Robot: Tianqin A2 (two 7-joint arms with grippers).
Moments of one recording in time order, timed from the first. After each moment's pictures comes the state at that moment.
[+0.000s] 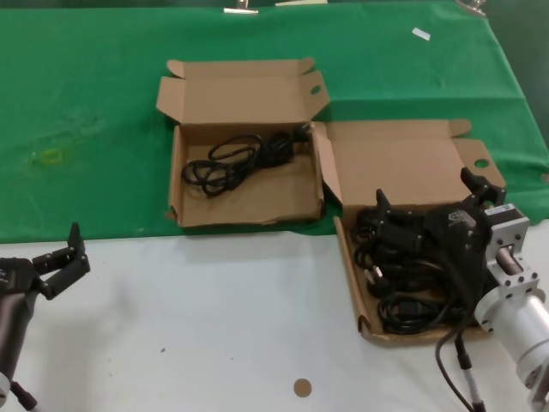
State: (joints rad) left arm 0.00 -0.30 1.60 -1.60 -1.80 0.00 0.00; right arm 0.05 0.29 -1.62 1.56 1.78 -0.03 -0.01
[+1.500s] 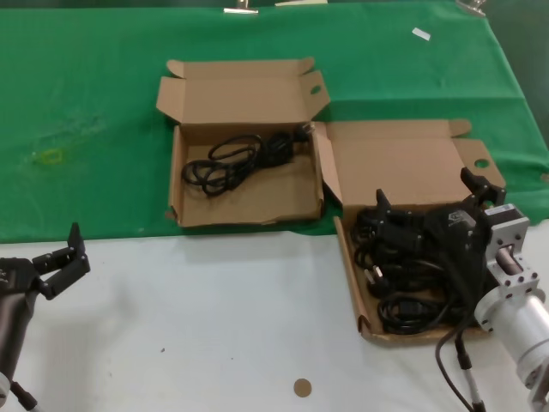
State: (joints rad) left arm 0.00 -0.30 1.60 -1.60 -1.80 0.00 0.00; right arm 0.05 0.29 -1.62 1.56 1.78 -0.03 -0.01
